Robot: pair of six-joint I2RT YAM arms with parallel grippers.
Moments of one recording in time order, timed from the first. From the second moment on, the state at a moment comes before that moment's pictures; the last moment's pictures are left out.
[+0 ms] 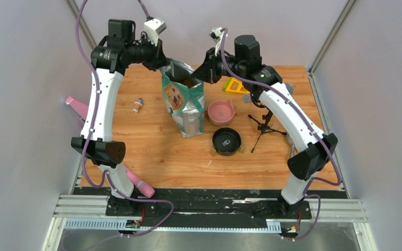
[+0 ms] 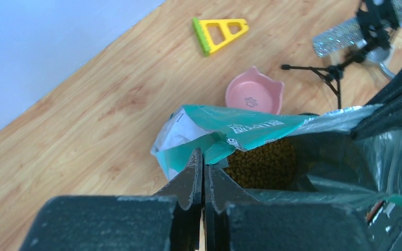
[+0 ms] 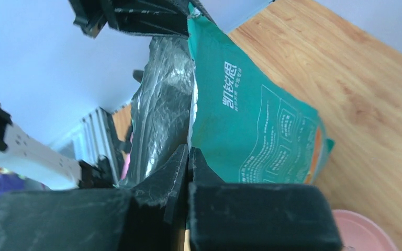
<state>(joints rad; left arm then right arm) -0.16 1.80 2.33 -1.07 0.62 0.28 0.55 1.73 1.95 -0.45 -0.62 0.19</state>
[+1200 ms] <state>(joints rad) -0.46 1.73 2.21 -1.04 -0.23 -0.40 0.63 1.76 1.76 -0.06 -0.31 0.46</state>
